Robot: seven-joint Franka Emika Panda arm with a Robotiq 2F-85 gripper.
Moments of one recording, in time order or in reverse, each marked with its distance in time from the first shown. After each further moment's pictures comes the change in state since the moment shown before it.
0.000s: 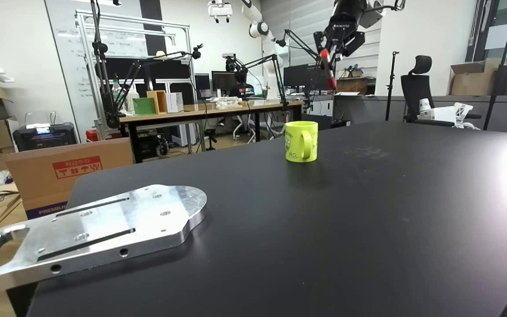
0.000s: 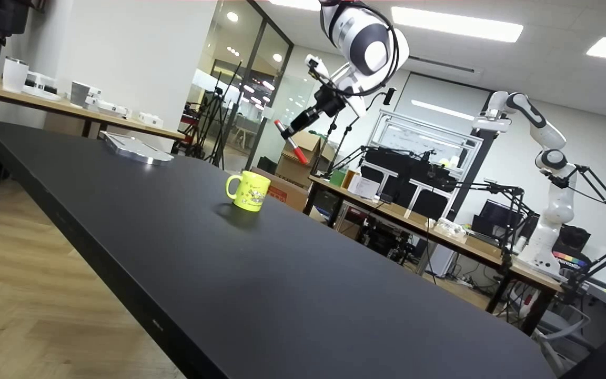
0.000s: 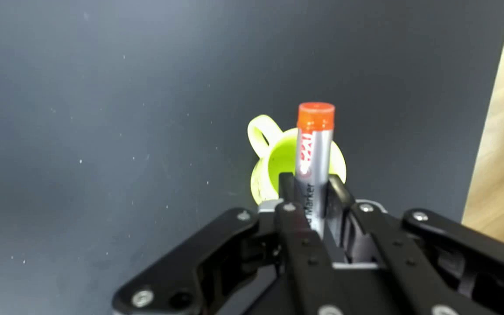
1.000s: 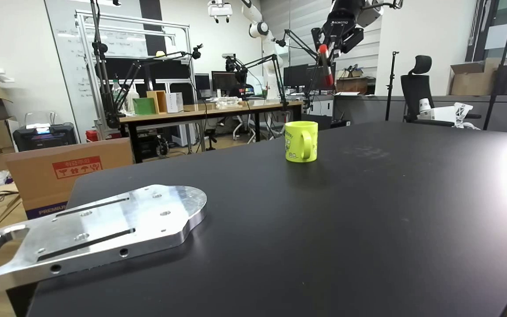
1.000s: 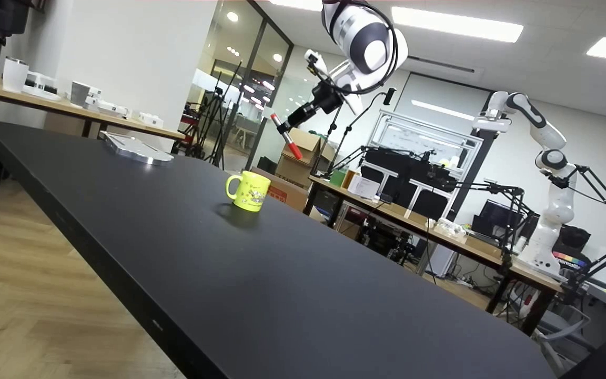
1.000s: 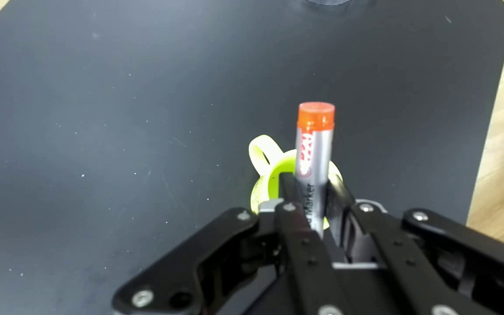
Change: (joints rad) arm -0.002 0.015 0.013 0.029 0.013 -0.040 -0.006
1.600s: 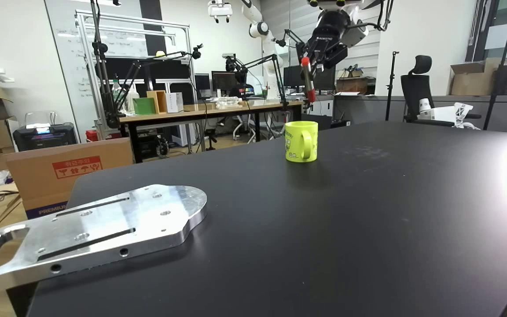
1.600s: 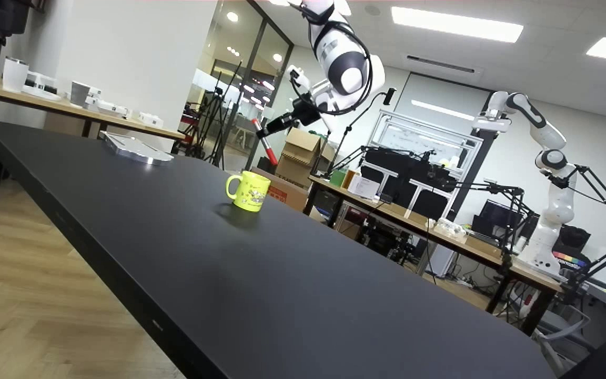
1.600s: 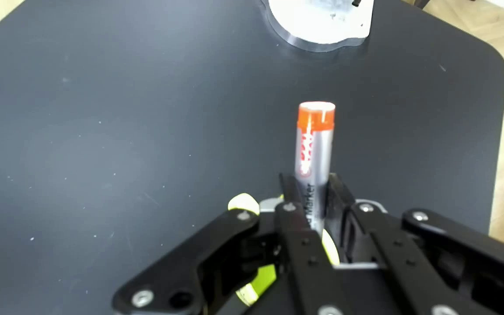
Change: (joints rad) arm 0.028 0.101 0.047 0.048 0.076 0.006 0.002
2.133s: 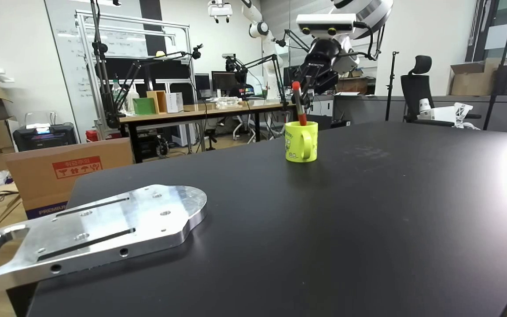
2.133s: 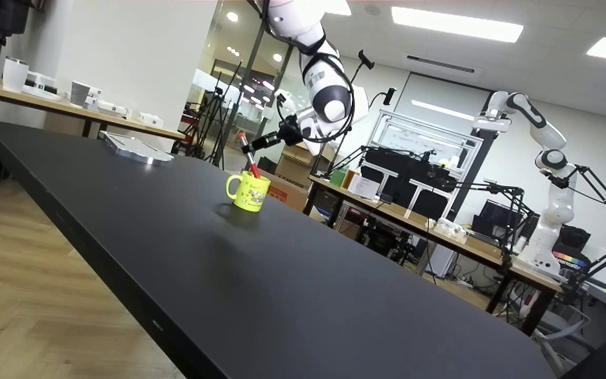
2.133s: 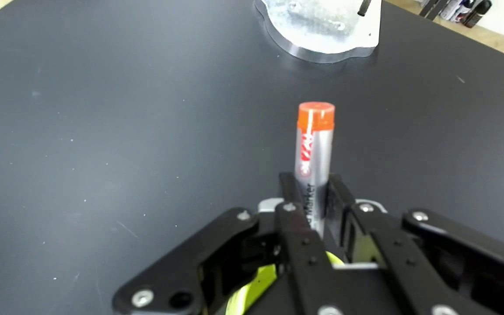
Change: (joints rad) arm 0.011 0.157 0.035 0.108 0.040 -0.005 0.001
